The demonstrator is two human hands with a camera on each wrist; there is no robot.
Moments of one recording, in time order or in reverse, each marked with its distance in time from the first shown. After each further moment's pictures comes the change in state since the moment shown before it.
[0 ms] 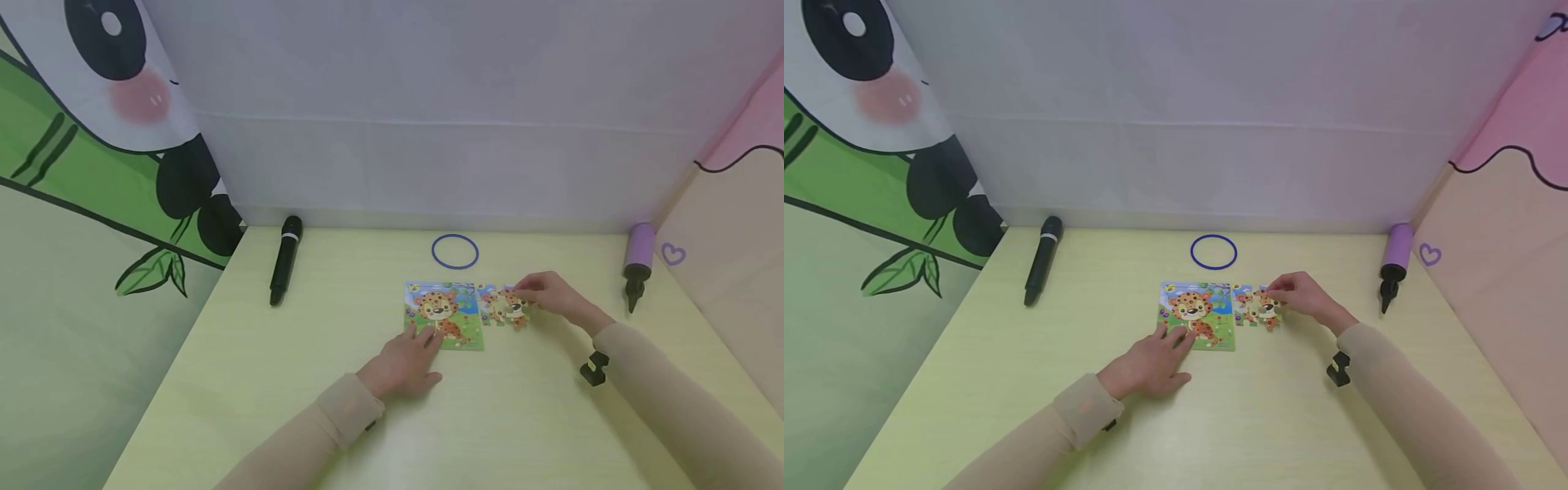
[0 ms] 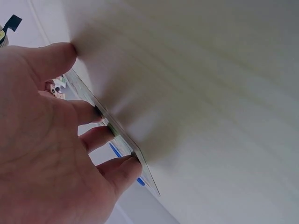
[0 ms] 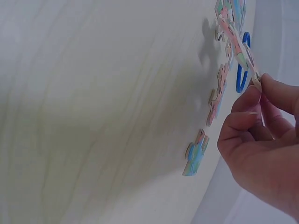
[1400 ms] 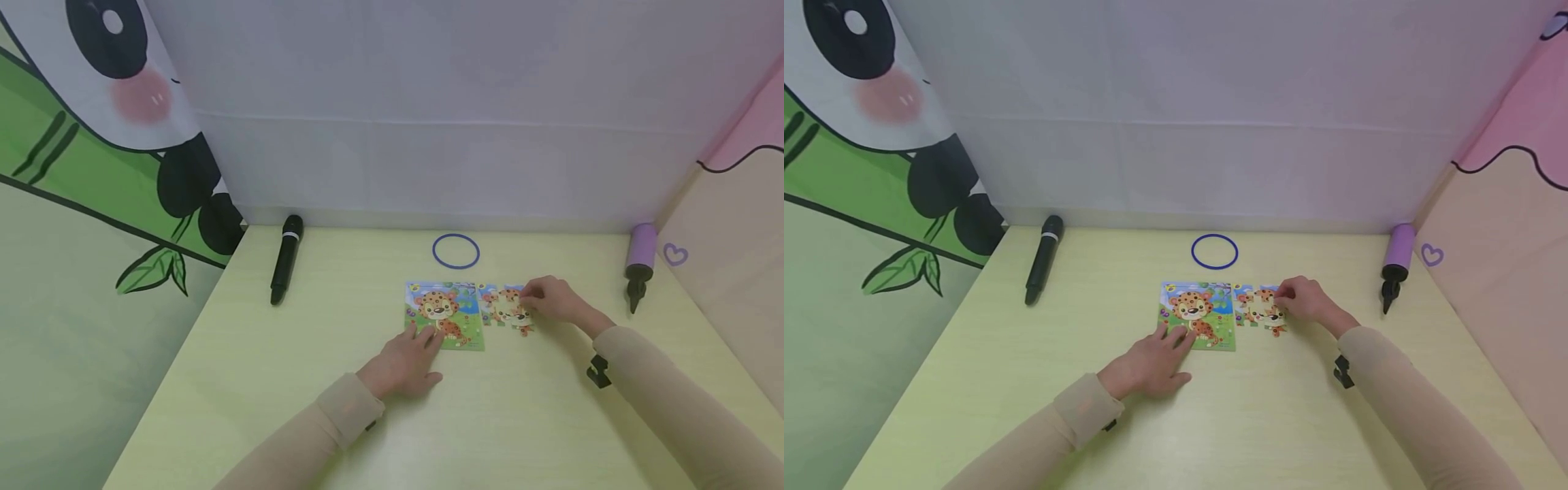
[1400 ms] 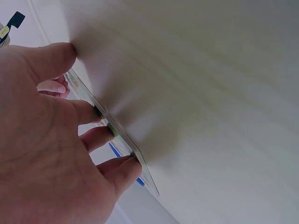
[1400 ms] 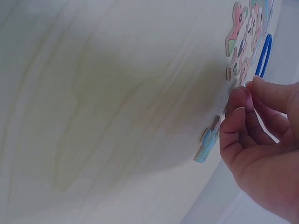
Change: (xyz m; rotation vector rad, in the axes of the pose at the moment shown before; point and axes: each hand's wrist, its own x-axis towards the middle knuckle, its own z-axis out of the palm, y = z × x) left_hand -0.001 0.001 -0.001 0.012 -0.012 -0.009; right_hand 0.000 0.010 0.002 -0.402 0.057 -0.100
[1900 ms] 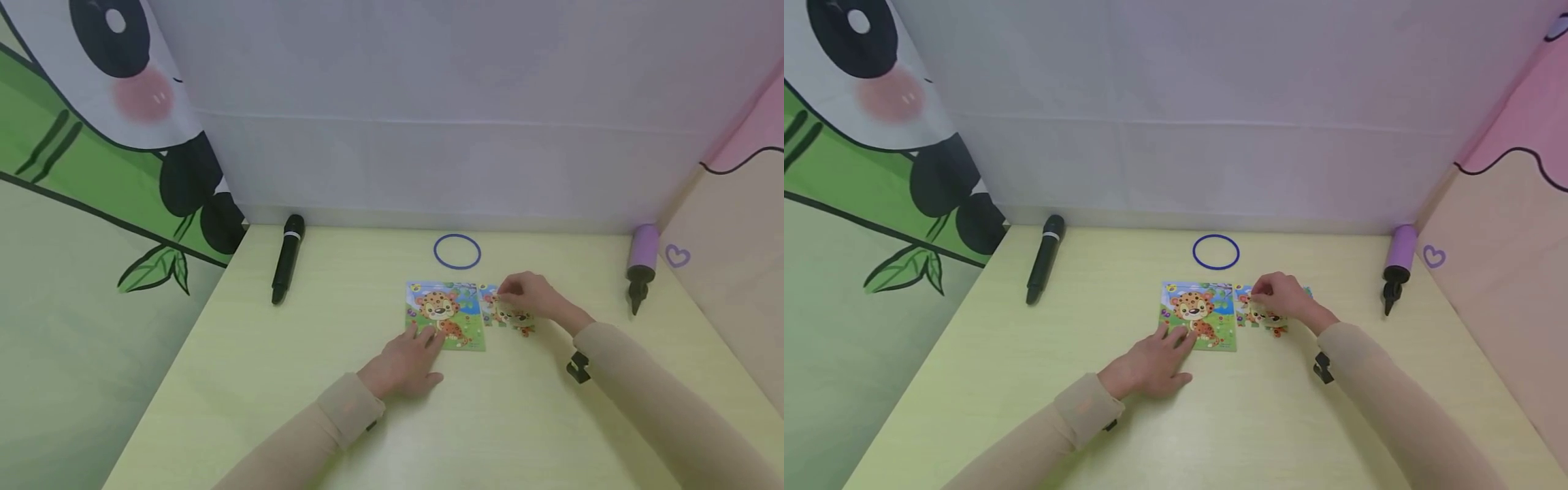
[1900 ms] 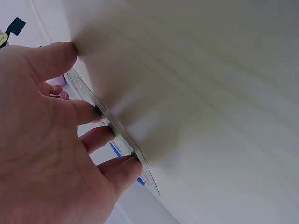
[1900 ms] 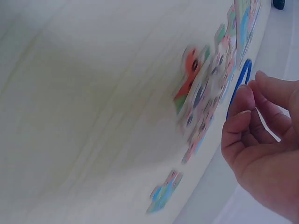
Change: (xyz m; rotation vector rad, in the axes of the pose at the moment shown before) left_hand -0.002 0.000 -0.002 -0.058 0.005 -0.003; right_hand 0.017 -0.038 0.010 0.057 -0.001 -0.056
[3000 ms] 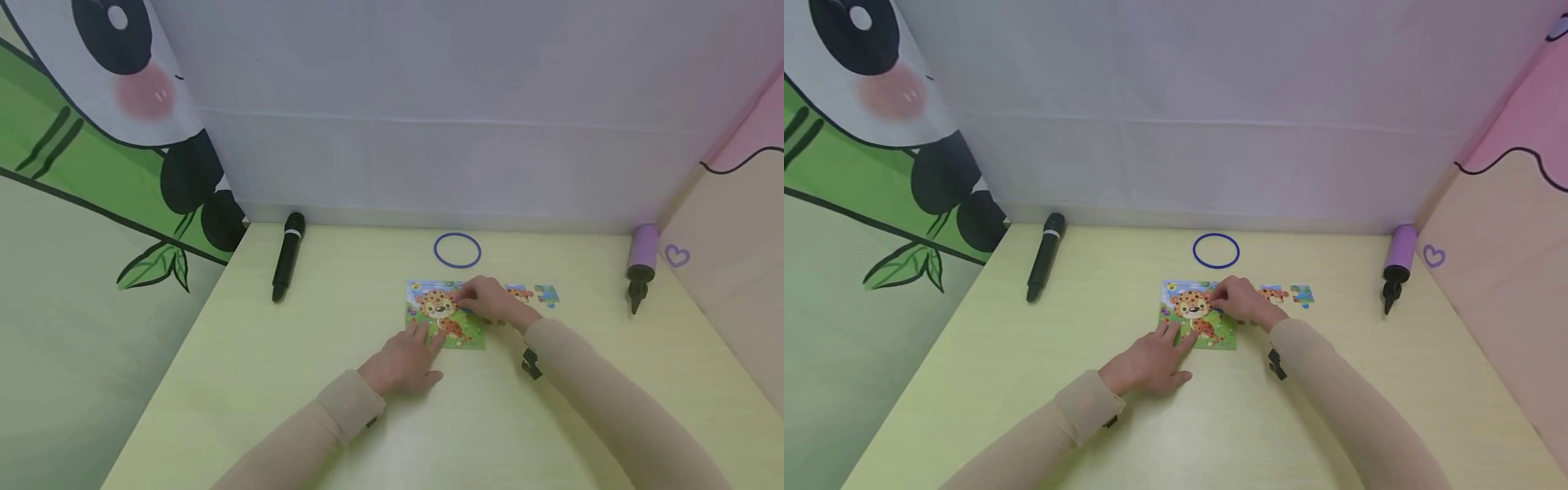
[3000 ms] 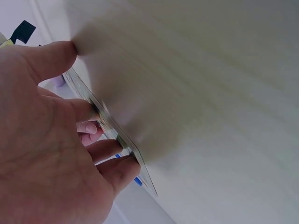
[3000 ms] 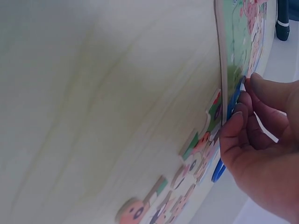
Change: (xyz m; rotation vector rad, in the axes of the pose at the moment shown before) left_hand 0.003 -0.001 0.003 0.020 -0.008 -0.018; right_hand 0.038 -0.043 0.050 -0.022 -0.105 0.001
